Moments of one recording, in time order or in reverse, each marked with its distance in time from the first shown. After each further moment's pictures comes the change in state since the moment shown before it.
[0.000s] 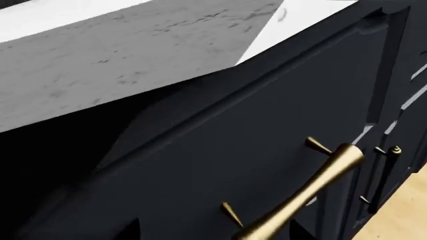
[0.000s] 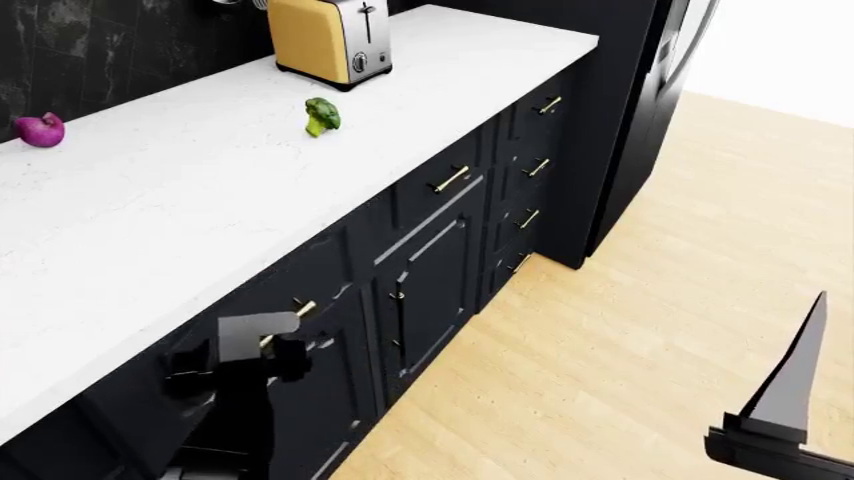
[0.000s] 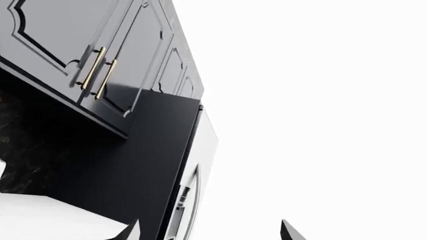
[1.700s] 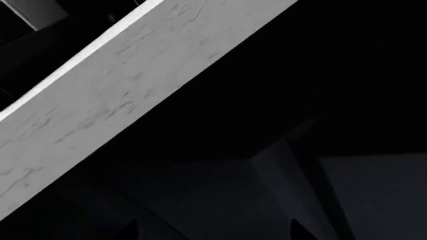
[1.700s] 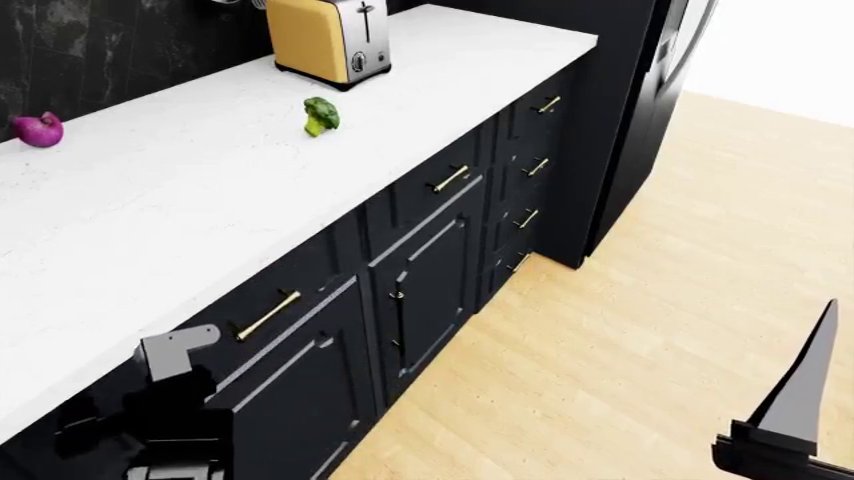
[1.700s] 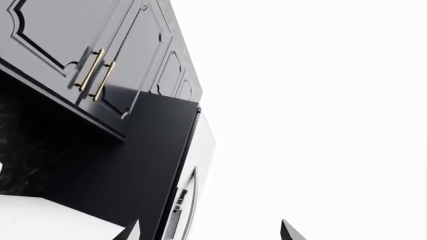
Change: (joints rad) left arm -0.010 -0.034 -0.649 -0.026 0.598 -0.271 -0.397; right arm -0.150 0.003 0.121 0.000 -0.043 -0.016 0.000
